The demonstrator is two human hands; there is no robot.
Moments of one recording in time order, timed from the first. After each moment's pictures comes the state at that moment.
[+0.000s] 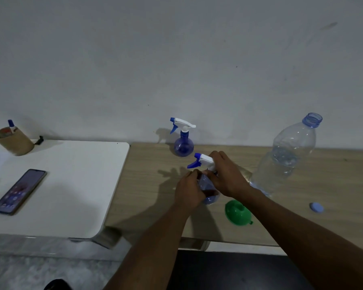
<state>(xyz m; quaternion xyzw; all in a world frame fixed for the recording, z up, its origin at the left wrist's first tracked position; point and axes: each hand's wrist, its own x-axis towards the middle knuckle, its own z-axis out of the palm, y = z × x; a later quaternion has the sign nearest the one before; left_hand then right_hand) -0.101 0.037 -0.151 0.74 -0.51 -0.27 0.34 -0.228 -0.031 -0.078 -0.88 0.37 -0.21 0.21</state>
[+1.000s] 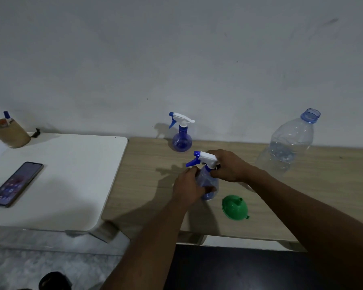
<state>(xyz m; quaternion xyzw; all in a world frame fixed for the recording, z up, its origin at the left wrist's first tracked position) -0.108 0.046 -0.140 0.75 -0.49 -0.30 0.34 -0.238 -0.054 -0.053 -0.89 0.35 -0.05 0.28</state>
